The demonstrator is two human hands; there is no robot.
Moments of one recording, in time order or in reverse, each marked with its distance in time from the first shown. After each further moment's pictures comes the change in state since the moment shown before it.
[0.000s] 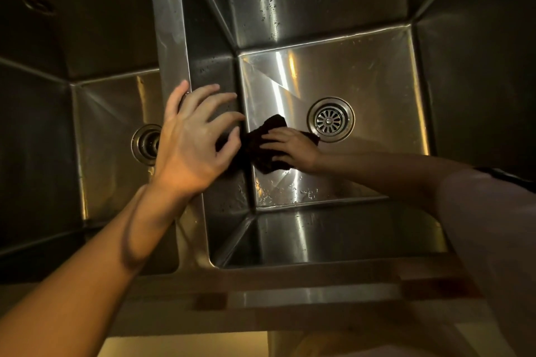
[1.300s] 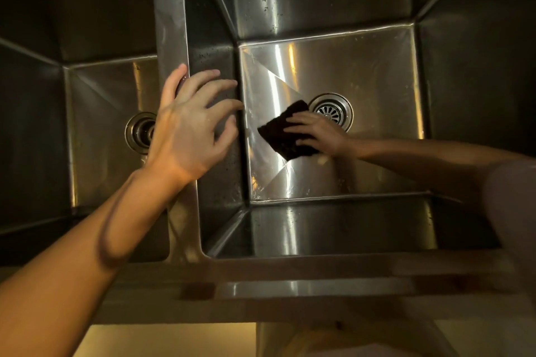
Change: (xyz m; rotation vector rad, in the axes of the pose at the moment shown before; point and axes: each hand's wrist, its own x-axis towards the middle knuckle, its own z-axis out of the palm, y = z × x) left_hand -0.001 -0.001 0.002 0.017 0.011 0.015; right_hand -0.030 0.044 -0.039 -0.088 -0.068 -0.011
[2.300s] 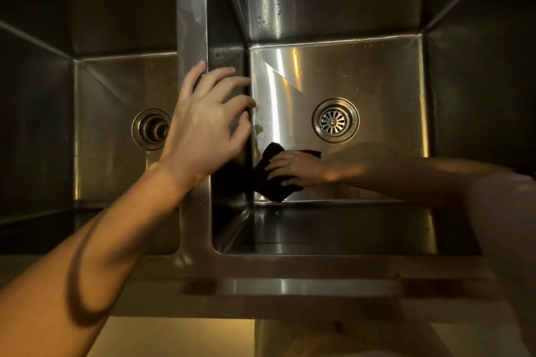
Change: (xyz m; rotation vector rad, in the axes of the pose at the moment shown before) left_hand 0.000 0.000 0.000 0.001 0.052 -0.016; right_hand 0.012 -0.063 0.041 -0.050 -0.322 -0.309
